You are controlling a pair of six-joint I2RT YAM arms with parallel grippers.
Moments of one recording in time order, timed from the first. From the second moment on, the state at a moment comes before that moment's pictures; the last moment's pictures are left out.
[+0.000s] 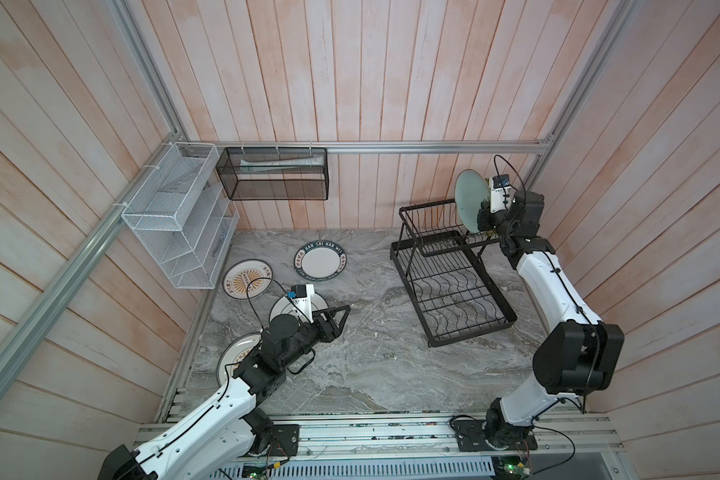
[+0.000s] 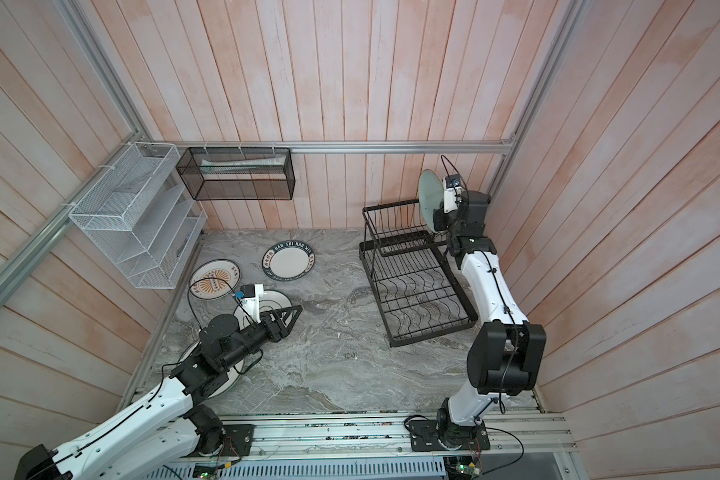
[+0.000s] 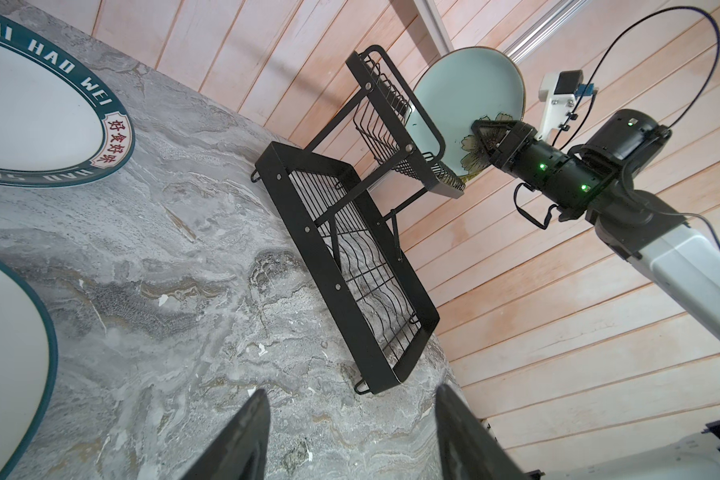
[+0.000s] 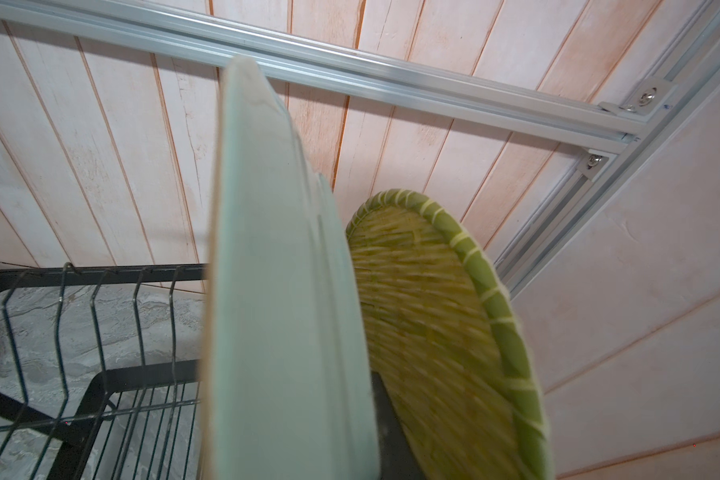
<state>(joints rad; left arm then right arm) -0.64 0.81 0.46 0.17 0.12 -0.77 -0.01 1.64 1.51 -0.11 -0.08 -0.19</state>
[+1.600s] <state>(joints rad) -0.64 0.85 0.48 0.17 0.12 -0.78 -0.04 1.58 1.45 0.01 -0.07 -0.10</state>
